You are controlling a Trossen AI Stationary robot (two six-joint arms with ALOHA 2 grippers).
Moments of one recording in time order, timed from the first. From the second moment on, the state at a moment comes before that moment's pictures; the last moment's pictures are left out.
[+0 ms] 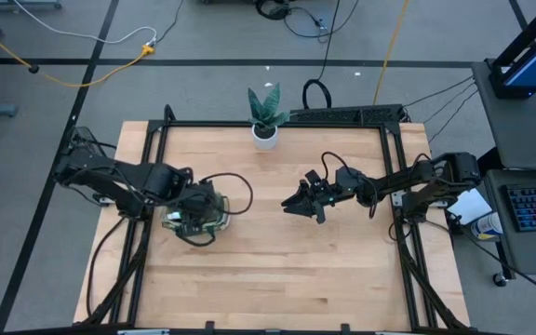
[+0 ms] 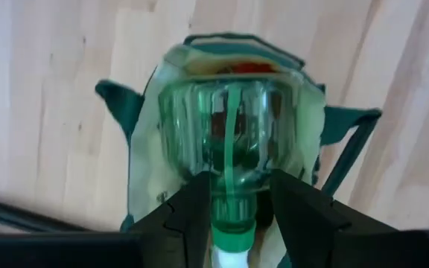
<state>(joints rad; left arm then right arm) -0.24 1.38 1.38 -1.45 -0.16 -0.46 -0.08 1.53 0.52 1.02 -0.37 0.74</state>
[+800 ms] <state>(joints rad) -0.25 1.38 1.25 -1.39 -0.14 -0.45 -0.08 1.53 0.52 1.02 -0.37 0.74</state>
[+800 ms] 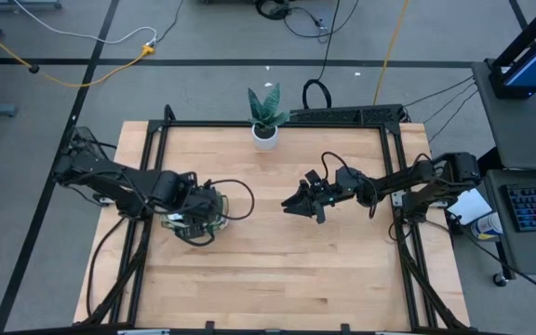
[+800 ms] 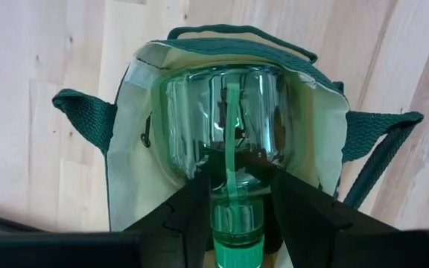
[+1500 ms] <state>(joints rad) -0.21 1.38 1.18 -1.33 -0.12 -0.44 -0.08 1.53 0.52 1.02 -0.37 0.74</state>
